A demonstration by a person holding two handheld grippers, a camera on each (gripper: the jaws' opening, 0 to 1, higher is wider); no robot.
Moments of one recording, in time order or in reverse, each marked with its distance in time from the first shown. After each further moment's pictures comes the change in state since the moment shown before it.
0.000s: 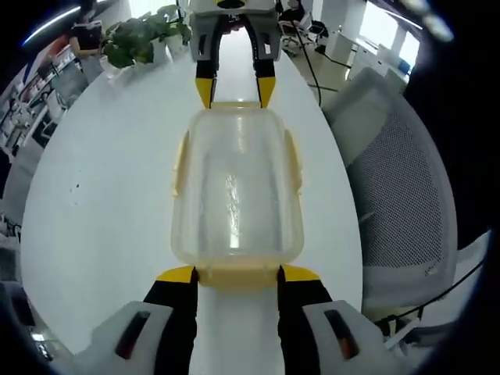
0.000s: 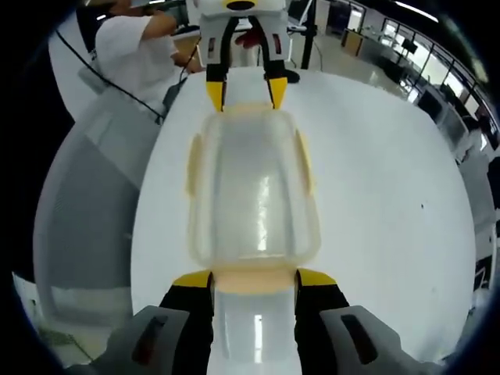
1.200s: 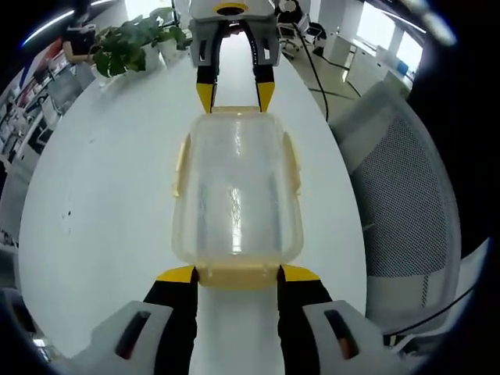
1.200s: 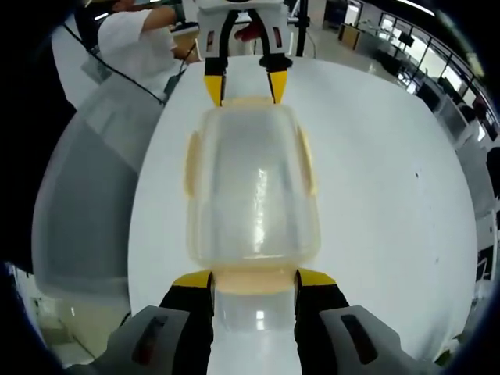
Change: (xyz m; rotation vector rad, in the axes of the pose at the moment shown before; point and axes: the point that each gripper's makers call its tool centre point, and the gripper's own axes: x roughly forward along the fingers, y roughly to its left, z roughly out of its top) left arm 0.030 0.007 0.057 0.016 -0.015 -0.016; right arm -0.018 -0.003 -0.062 0.023 0.023 0.001
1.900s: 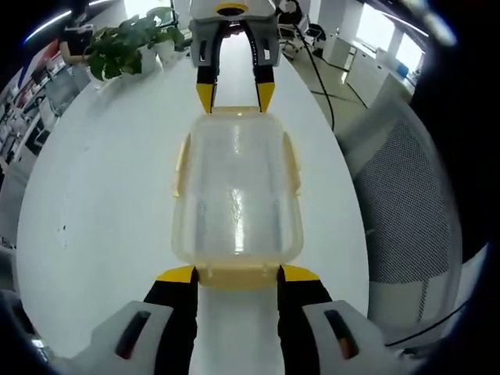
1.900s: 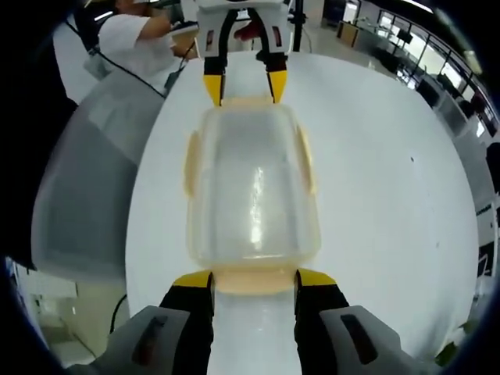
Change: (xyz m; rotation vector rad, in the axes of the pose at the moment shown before) left arm 0.019 0.004 0.031 -0.010 -0.007 -0.011; right arm -0.011 -0.006 -0.035 0.000 0.015 0.005
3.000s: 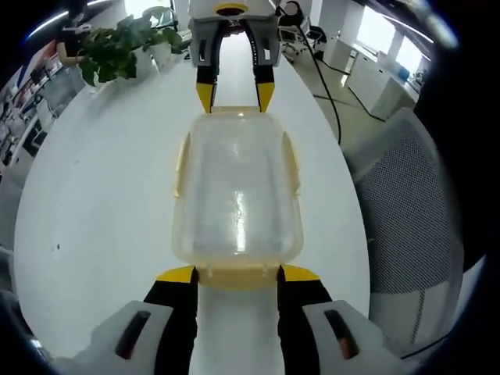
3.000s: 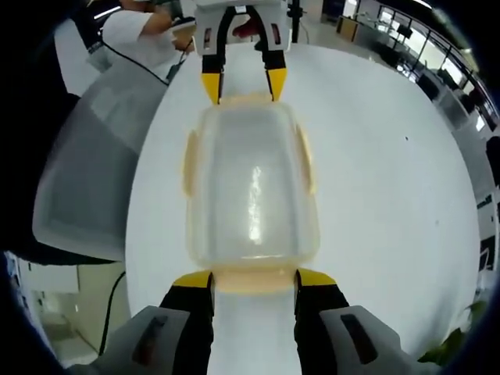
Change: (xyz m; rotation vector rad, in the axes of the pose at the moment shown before) left arm 0.026 0.002 0.037 -0.003 -0.006 -0.010; right arm -0.011 -0.003 -0.043 0.014 0.026 0.005
